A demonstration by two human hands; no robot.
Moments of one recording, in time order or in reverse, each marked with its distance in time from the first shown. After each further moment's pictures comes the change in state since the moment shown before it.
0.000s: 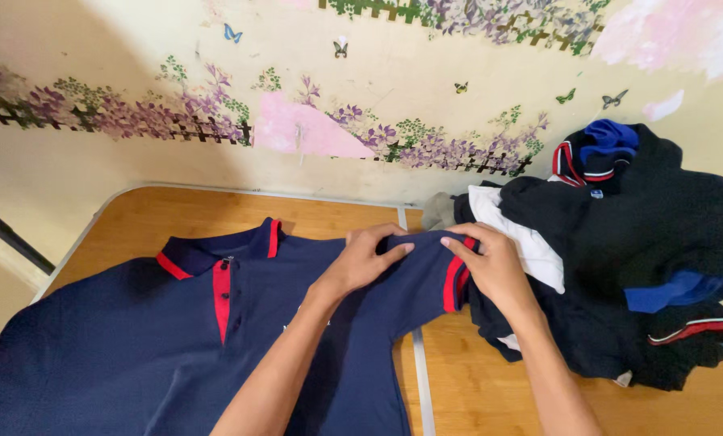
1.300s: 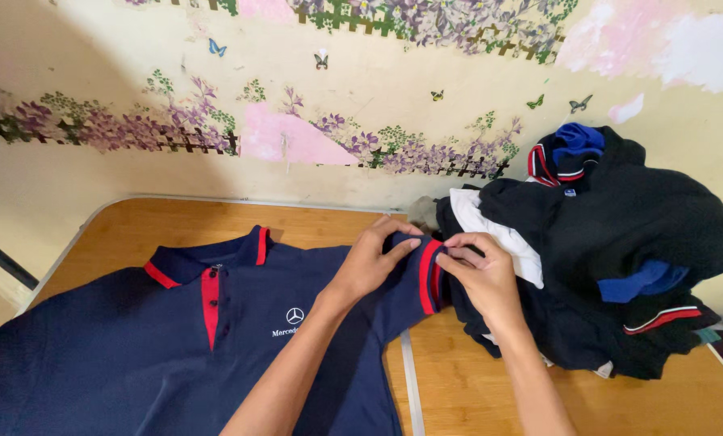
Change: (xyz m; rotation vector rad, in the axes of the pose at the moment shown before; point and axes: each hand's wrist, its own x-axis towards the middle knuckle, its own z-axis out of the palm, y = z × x) left_hand 0.003 0.037 0.020 -0.181 0.130 0.236; right_hand -0.031 0.016 0.005 0.644 0.144 0.265
